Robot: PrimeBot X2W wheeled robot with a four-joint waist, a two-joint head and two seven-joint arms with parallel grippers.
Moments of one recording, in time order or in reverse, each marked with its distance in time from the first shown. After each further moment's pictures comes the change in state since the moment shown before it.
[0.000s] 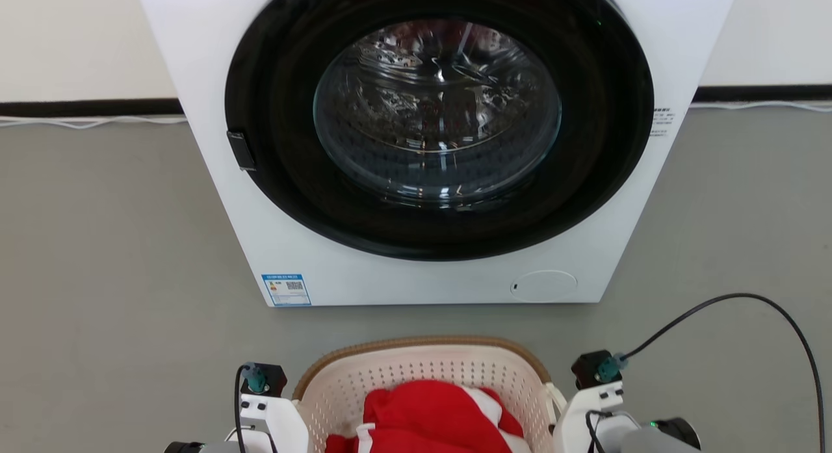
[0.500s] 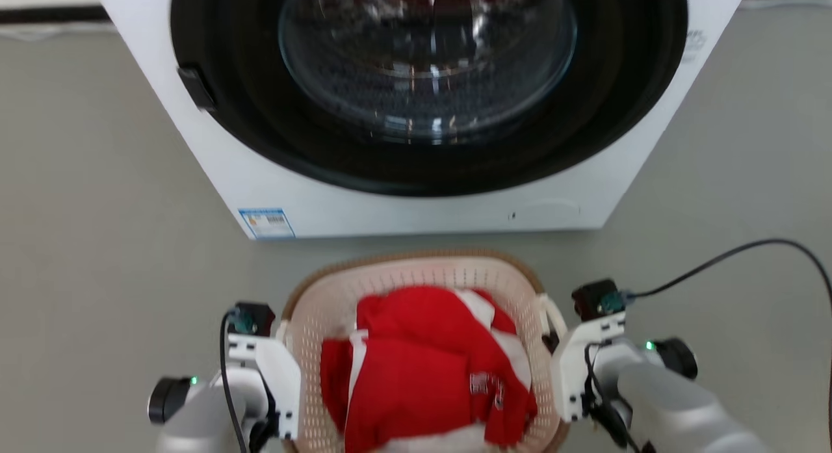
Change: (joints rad) left arm -0.111 0.012 0.002 -0.002 0.000 0.034 -0.116; right arm -0.145 -0.008 0.033 0.000 -0.010 0.000 -0.140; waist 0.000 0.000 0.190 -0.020
